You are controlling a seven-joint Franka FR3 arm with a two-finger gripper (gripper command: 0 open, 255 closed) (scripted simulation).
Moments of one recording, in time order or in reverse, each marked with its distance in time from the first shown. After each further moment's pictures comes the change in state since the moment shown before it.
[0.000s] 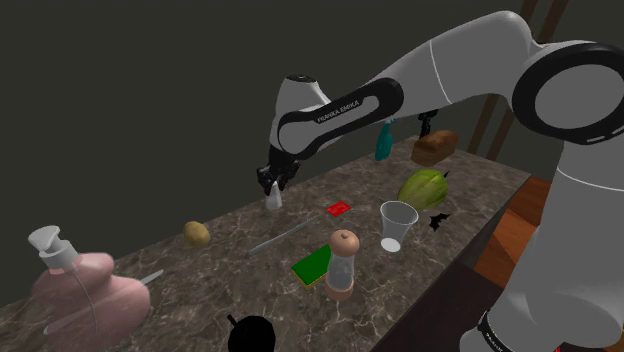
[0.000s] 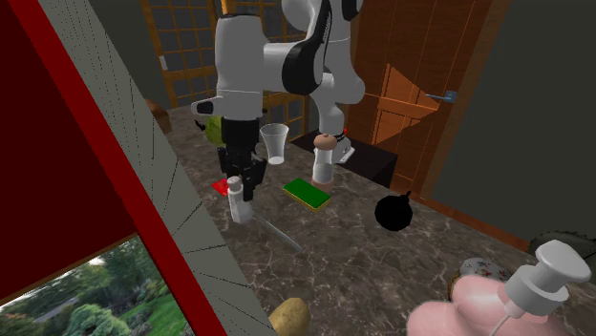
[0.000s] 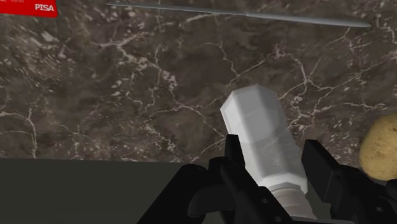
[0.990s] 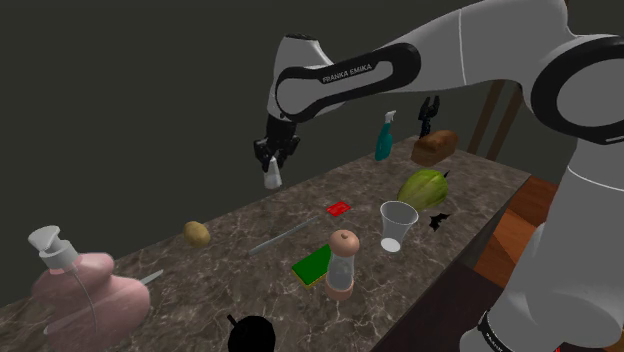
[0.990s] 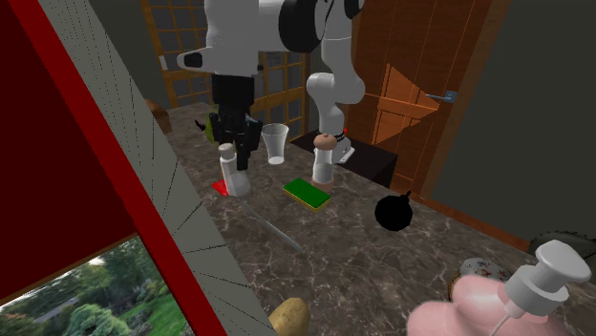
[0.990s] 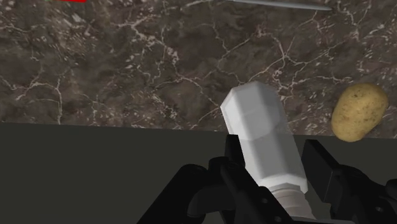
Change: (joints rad) arm -0.003 -0.058 0.000 0.136 0.004 -0.193 0.003
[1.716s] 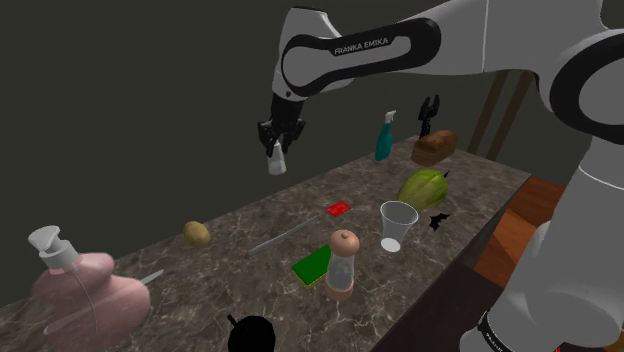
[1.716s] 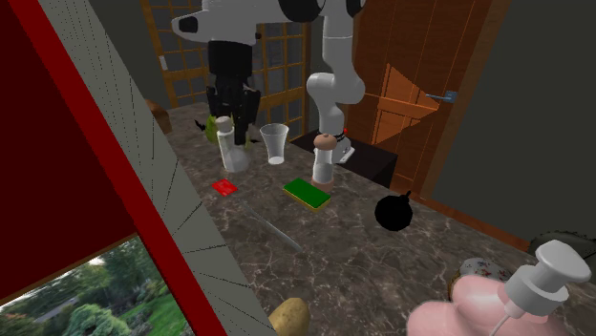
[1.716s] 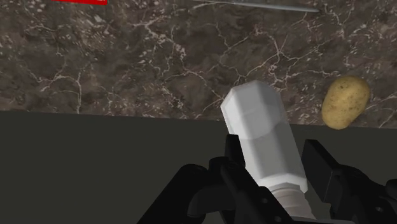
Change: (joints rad) arm -0.010 -0.058 -0.006 0.052 0.011 -0.111 -0.015
